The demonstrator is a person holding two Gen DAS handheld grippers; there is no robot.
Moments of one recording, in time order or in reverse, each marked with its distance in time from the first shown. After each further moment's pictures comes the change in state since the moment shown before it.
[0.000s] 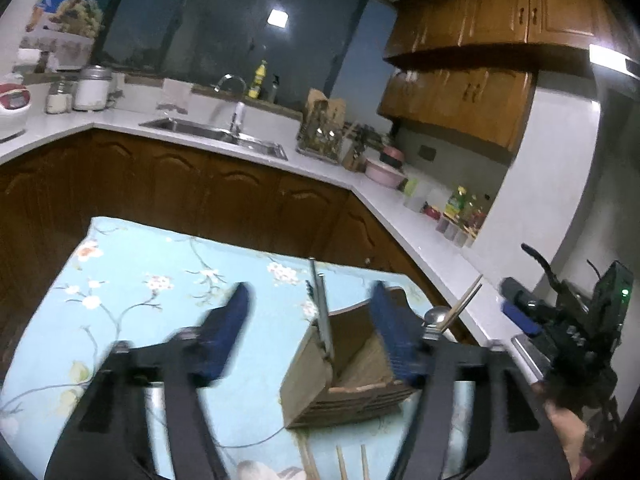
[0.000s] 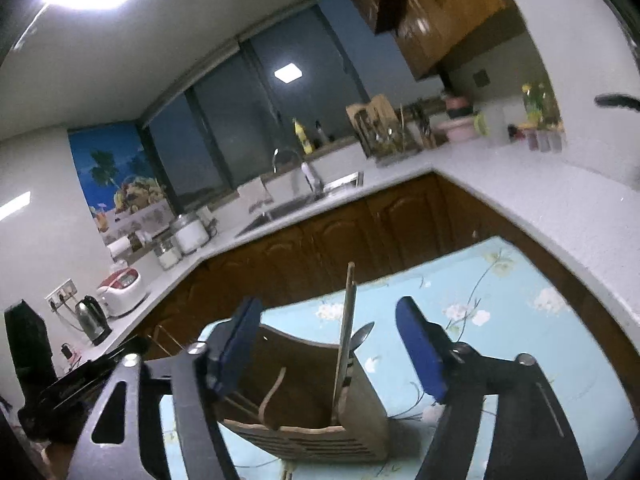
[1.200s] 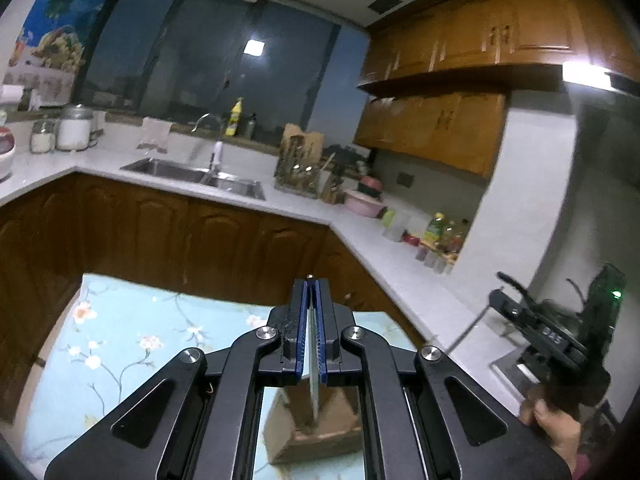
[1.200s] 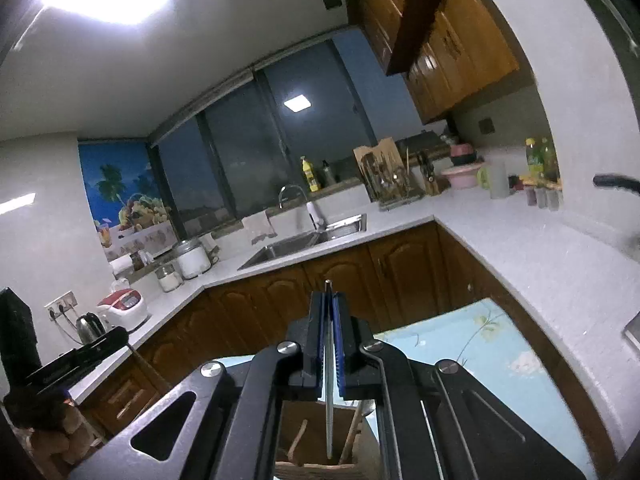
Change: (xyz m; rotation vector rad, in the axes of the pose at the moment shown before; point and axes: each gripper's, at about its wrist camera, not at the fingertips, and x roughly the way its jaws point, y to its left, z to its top) left arm -0.016 -0.026 0.058 0.056 -0.084 -0.067; right arm -0.022 0.023 0.051 -0.050 -0.089 -0.018
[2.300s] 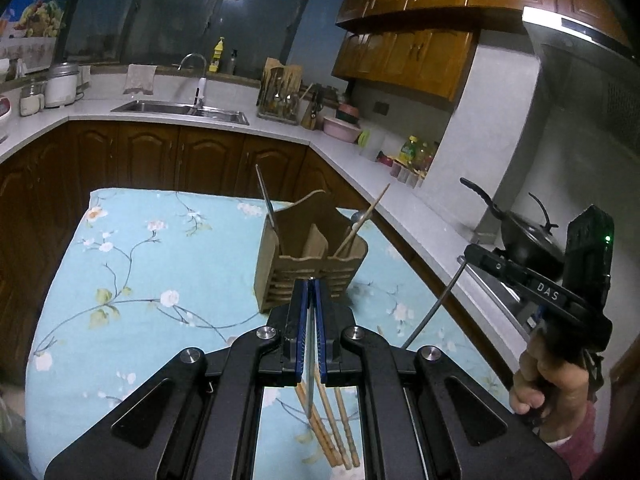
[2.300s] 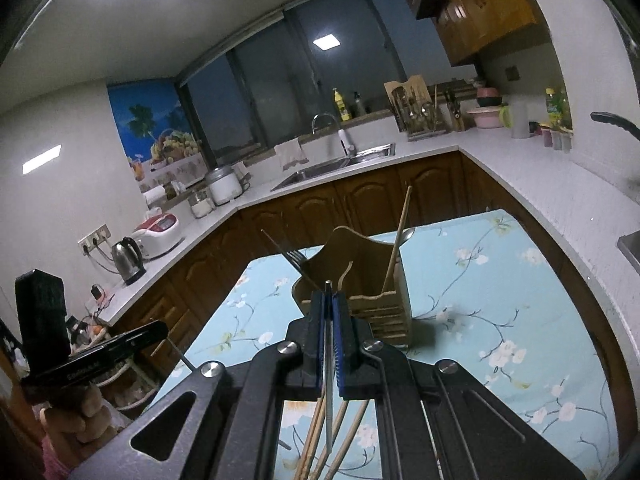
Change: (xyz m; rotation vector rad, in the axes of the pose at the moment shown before) left arm -0.122 -0.013 -0.094 0.042 0.239 -0.073; right arm -0.103 0.031 -0.078 -0.044 0.235 0.101
